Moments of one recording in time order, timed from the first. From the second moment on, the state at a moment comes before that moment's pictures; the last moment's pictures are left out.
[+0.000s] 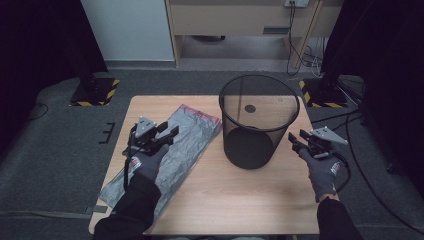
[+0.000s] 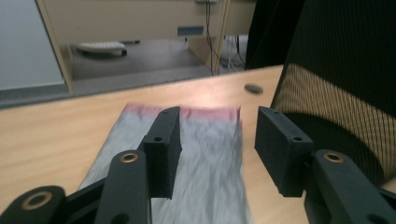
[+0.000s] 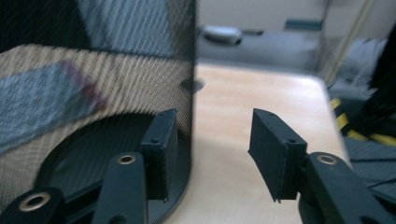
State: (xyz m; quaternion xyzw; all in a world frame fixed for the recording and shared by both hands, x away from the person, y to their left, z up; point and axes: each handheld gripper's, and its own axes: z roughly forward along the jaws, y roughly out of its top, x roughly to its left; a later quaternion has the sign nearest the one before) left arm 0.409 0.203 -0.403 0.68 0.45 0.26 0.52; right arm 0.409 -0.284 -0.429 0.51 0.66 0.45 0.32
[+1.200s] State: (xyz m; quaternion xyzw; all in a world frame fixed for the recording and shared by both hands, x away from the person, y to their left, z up) left arm 0.462 0.110 -0.382 0.72 0.39 0.17 0.55; right arm 0.448 -0.266 -0.405 0.45 0.68 0.49 0.31
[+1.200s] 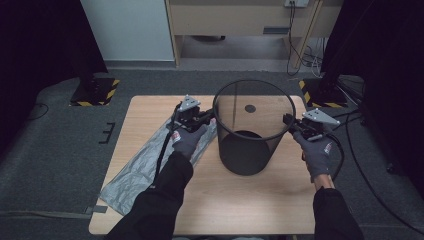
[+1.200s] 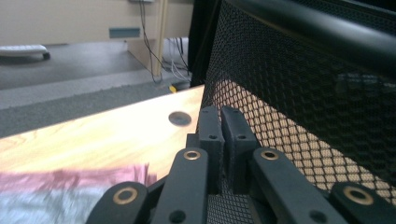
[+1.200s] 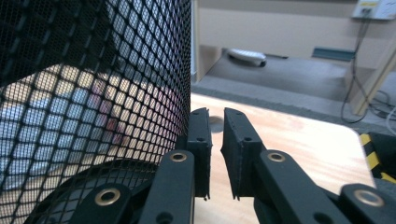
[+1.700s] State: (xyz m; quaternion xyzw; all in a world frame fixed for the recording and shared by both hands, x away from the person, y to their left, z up) left arm 0.380 0.190 -0.370 0.75 0.38 0.19 0.51; right arm 0.385 -0.197 -0.399 0.40 0.73 0.49 0.26
